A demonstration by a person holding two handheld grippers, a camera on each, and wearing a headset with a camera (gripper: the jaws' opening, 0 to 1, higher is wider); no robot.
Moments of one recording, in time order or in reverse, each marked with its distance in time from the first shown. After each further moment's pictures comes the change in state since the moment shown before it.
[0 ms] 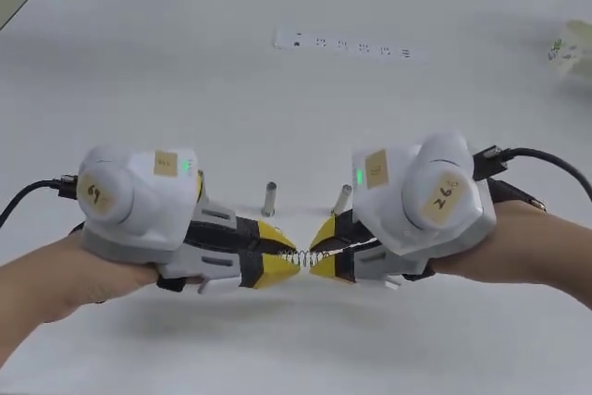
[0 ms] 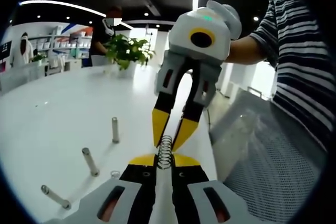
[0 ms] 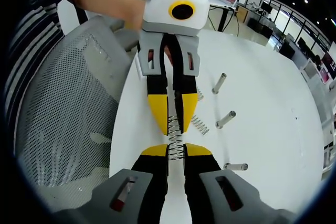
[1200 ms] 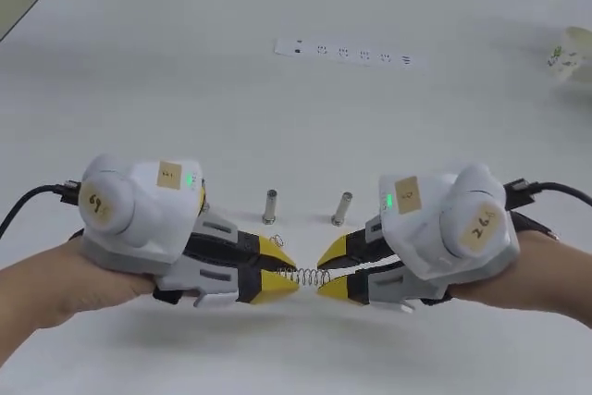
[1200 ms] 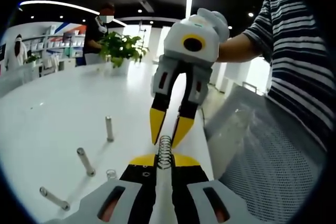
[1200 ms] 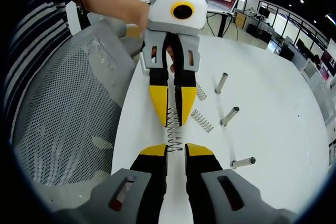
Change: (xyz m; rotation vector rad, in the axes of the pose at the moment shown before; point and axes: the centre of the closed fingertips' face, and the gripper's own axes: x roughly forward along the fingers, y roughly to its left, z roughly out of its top) left arm -0.001 -0.009 -0.003 0.027 0.032 -0.042; right arm -0.002 0.007 -0.009 0.014 -0.078 0.013
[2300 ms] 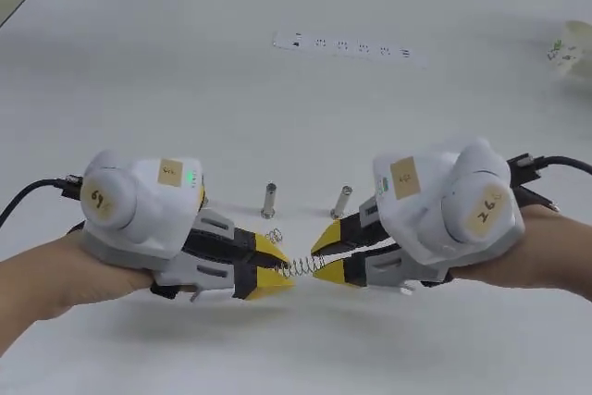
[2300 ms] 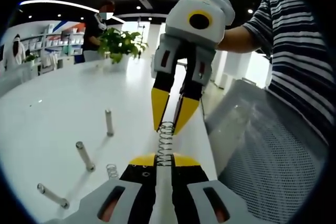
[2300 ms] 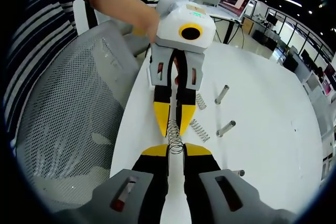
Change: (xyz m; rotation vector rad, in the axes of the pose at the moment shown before) left arm 0.001 0.001 -0.011 0.009 0.034 -0.006; right arm -0.009 -0.002 0.021 -0.085 0.002 0.010
